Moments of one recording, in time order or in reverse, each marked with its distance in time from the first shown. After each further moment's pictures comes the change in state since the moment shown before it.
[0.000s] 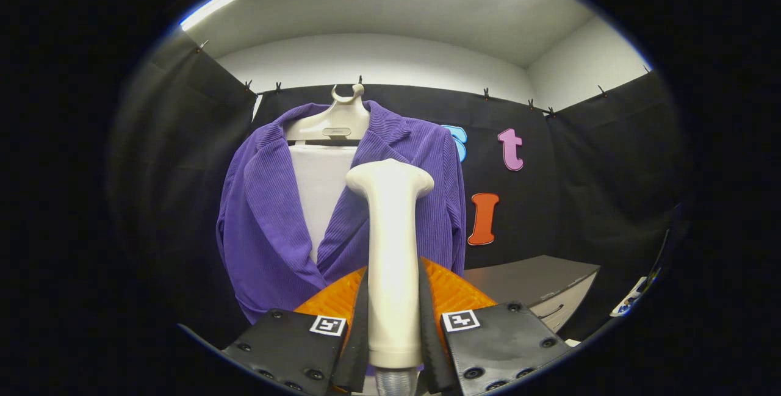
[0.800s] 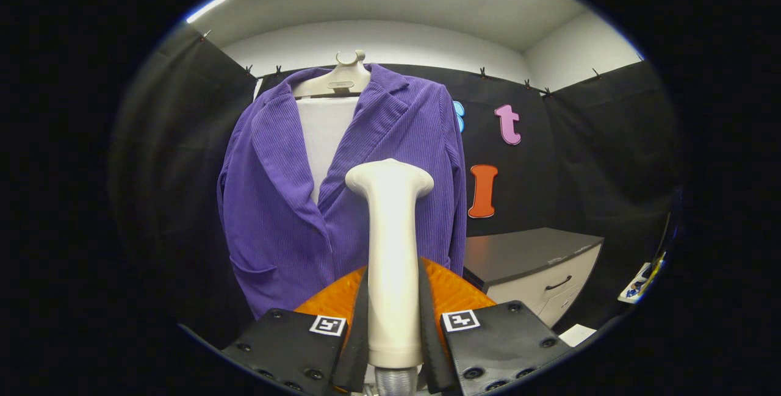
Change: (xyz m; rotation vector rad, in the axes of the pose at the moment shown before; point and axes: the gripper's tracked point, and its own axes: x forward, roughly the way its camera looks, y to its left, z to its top) arm -0.025 -0.002 -0.090 0.017 0.086 -0.006
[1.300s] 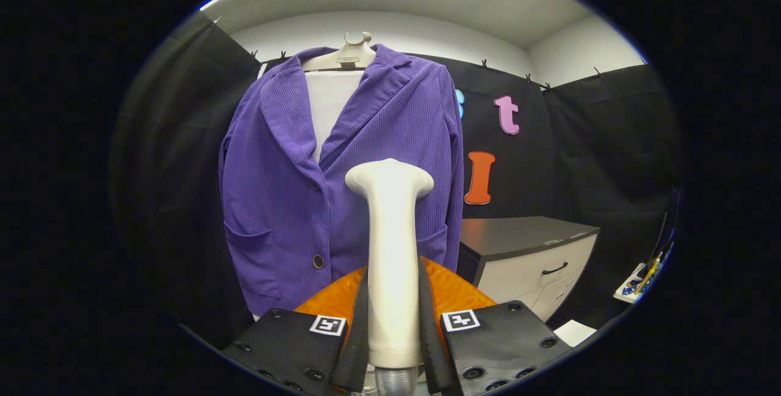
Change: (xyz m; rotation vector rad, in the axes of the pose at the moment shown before) arm -0.017 -0.004 -0.052 -0.042 0.050 -0.011
